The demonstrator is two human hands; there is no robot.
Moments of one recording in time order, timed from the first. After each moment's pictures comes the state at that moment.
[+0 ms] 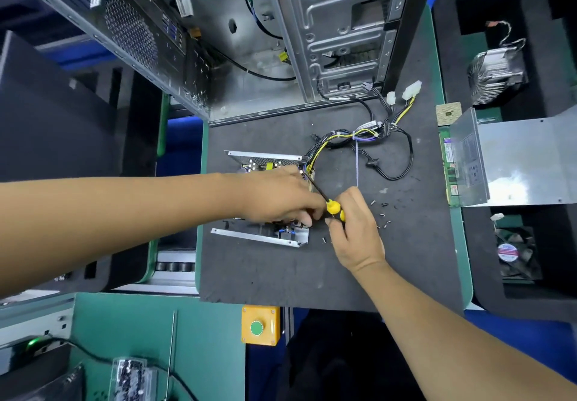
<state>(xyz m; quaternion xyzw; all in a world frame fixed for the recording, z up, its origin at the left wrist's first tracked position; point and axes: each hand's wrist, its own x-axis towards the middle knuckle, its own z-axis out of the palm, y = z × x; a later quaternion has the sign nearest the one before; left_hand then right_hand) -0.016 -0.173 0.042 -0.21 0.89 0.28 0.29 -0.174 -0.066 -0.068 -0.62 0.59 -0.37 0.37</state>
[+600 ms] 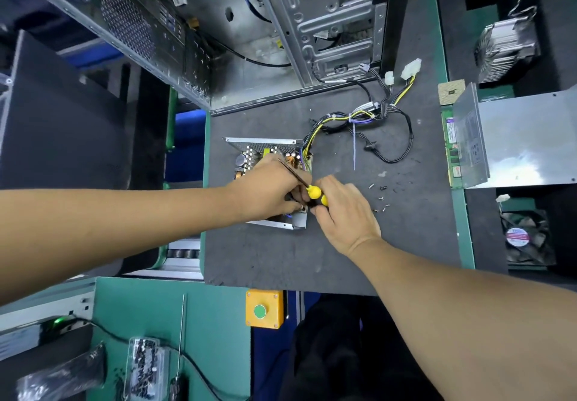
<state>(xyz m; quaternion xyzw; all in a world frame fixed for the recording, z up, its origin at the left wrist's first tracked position) -0.004 -0.143 0.023 -0.40 0.87 0.24 0.14 -0.174 -0.070 -0.072 -0.71 0.56 -0.25 0.33</state>
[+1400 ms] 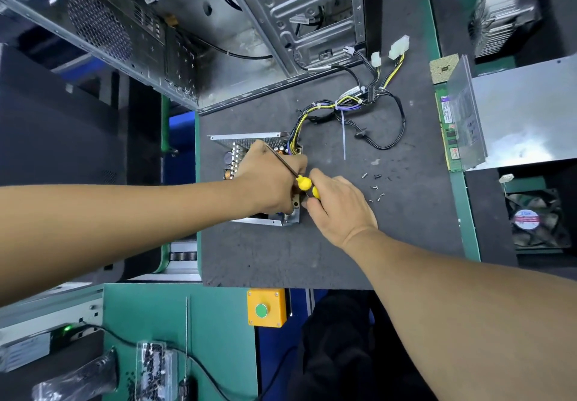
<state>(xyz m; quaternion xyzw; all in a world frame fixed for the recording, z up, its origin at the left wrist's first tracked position) -0.034 -0.150 0.003 -0.45 0.83 0.05 0.32 -0.176 -0.070 -0.069 -0.71 0.55 -0.27 0.34</state>
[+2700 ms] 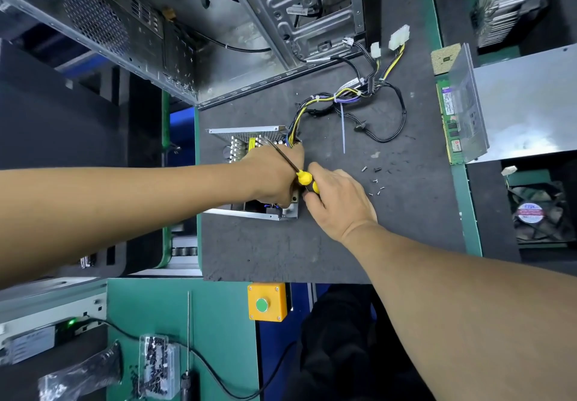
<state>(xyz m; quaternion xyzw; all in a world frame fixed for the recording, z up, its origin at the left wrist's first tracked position) -0.048 -0.156 0.007 -0.47 0.80 0.11 0.36 -0.175 -0.069 -0.074 -0.71 0.55 -0.28 0.34</state>
